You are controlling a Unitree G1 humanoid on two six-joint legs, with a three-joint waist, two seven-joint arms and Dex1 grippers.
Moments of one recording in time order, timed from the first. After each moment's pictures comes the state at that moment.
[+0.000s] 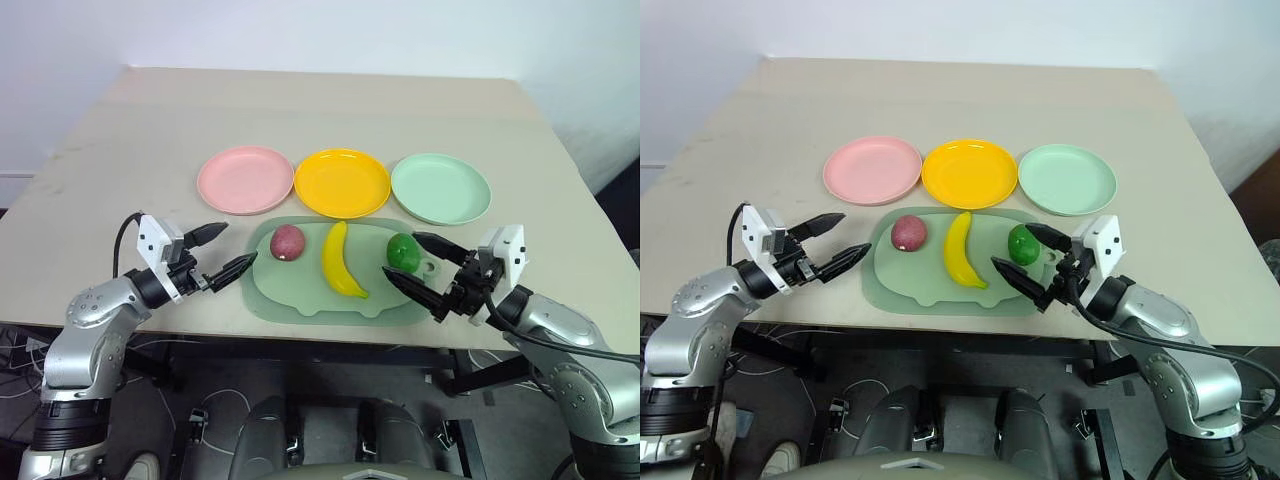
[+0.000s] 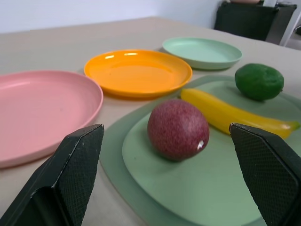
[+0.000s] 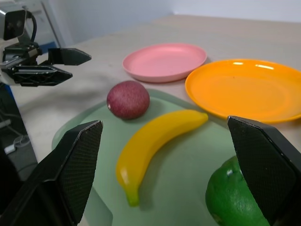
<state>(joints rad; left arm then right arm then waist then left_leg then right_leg) -0.12 0.59 0.21 -0.18 -0.53 0.30 -0.86 -0.03 -0.56 -0.18 -0.57 0.67 0.59 0.65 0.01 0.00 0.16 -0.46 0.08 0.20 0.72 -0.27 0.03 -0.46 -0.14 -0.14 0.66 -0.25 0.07</state>
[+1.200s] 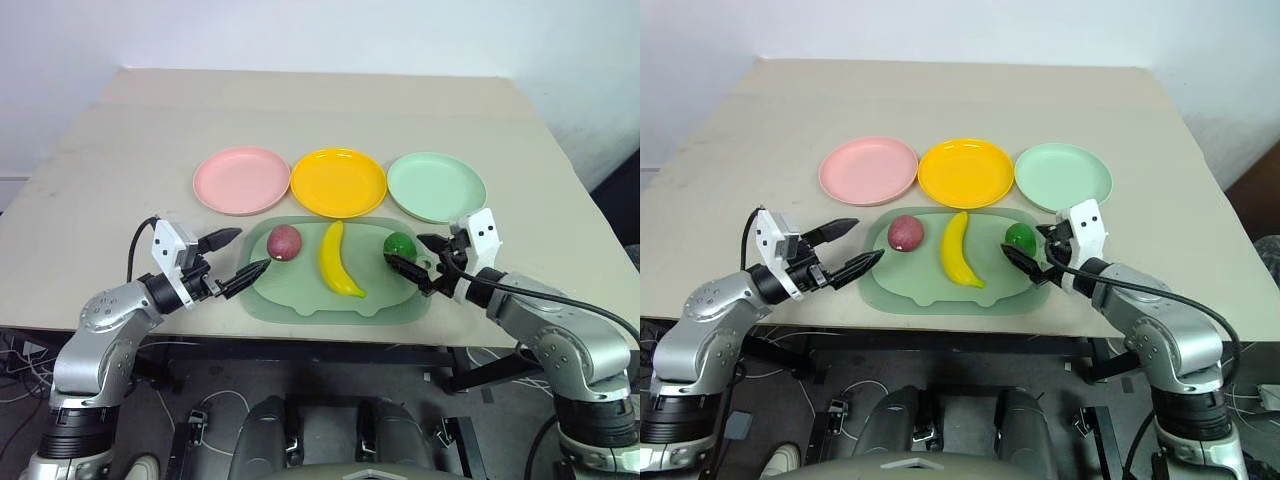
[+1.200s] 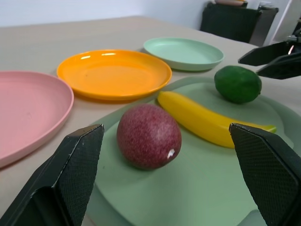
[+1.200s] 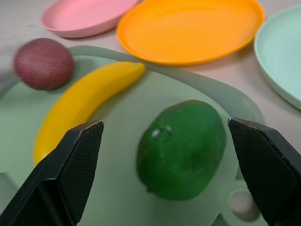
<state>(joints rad) -0.11 0.57 0.18 -0.25 -0.55 0.33 -0.83 -0.24 -0.53 -0.11 -0.42 0.62 0.88 0.36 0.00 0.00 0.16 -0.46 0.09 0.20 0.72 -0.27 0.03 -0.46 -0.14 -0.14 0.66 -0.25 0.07</state>
